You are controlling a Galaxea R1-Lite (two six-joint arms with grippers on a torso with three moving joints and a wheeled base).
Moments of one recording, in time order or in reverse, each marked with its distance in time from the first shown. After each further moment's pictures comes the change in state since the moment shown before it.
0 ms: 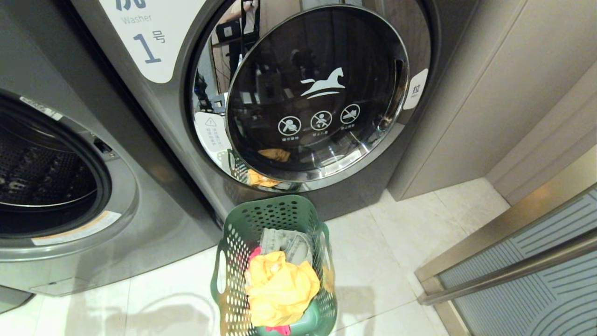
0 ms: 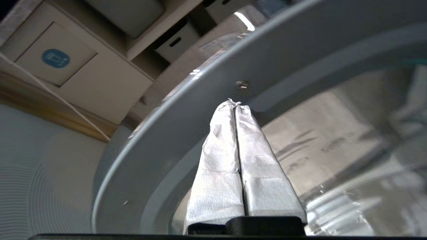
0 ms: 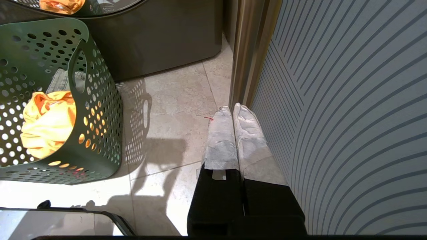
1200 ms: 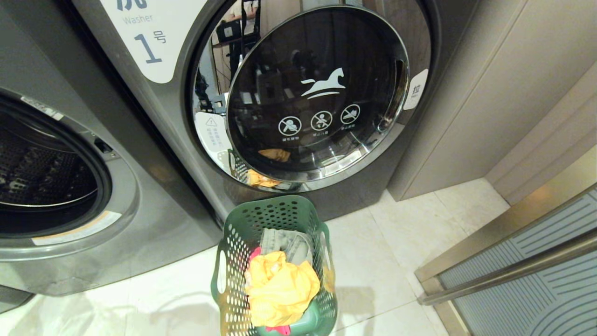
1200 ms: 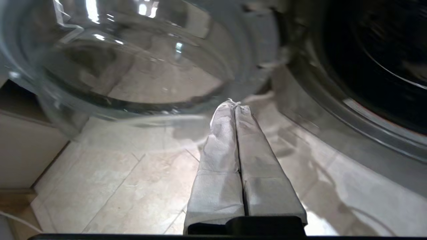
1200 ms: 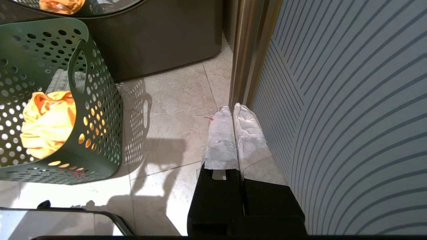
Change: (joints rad) left arm -0.033 -0.194 0.174 0.086 -0.457 0.032; right arm 0.000 0.000 0.000 0.000 0.000 0.000
